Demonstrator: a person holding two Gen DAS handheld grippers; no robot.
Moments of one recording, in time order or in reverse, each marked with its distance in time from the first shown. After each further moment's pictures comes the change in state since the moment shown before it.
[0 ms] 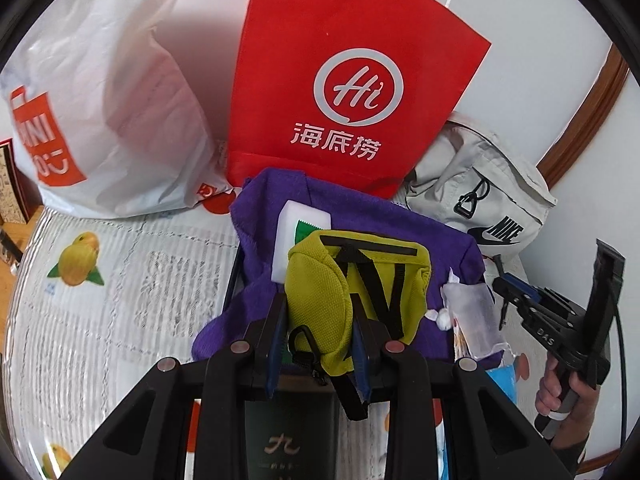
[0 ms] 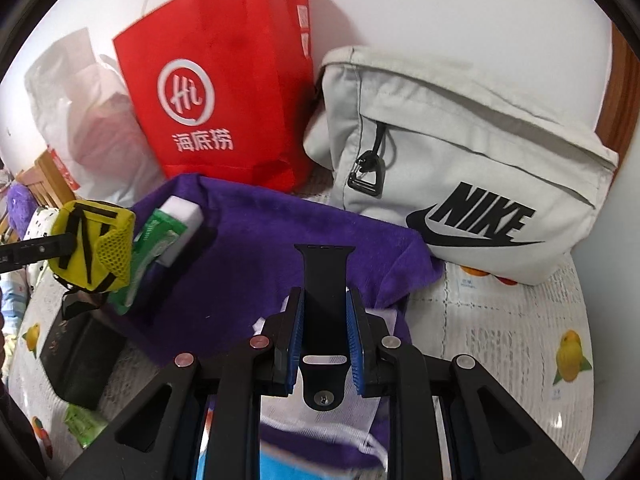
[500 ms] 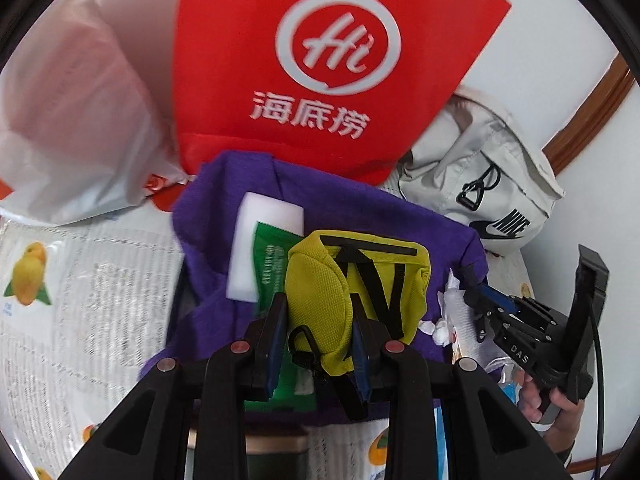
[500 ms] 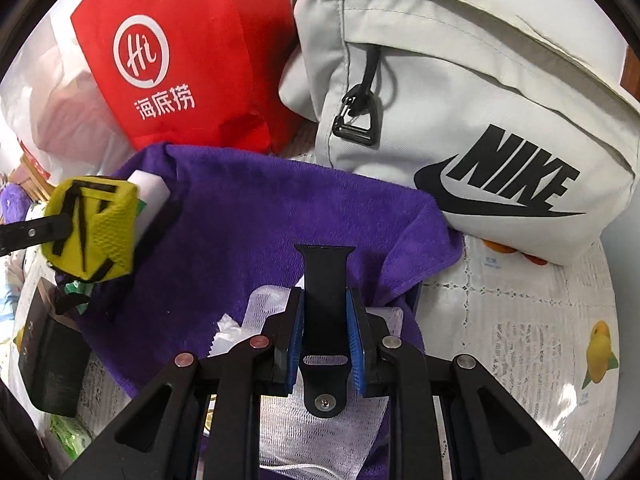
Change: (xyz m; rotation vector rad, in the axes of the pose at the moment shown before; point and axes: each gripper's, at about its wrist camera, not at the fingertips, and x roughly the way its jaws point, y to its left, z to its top) left arm 0.058 -0.016 0.019 0.012 0.103 -0.048; right arm 0.049 -0.007 -0.006 0.016 0.119 0.011
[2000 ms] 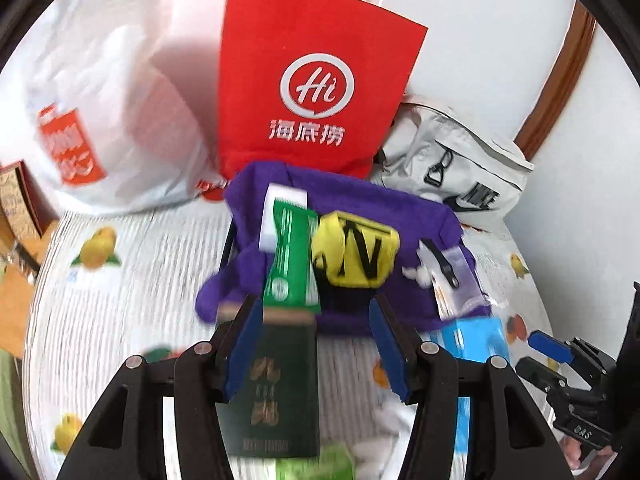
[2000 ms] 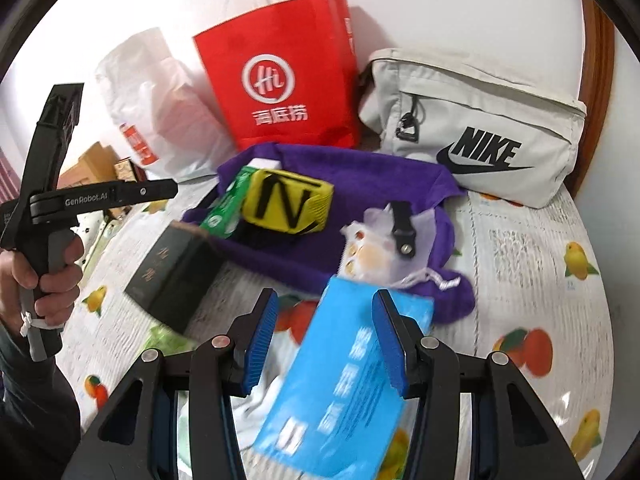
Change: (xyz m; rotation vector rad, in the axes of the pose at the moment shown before) left arm -0.101 -0.008 -0.078 0.077 -0.113 0.063; right arm -0.155 0.055 -0.102 0.023 -0.115 0.119
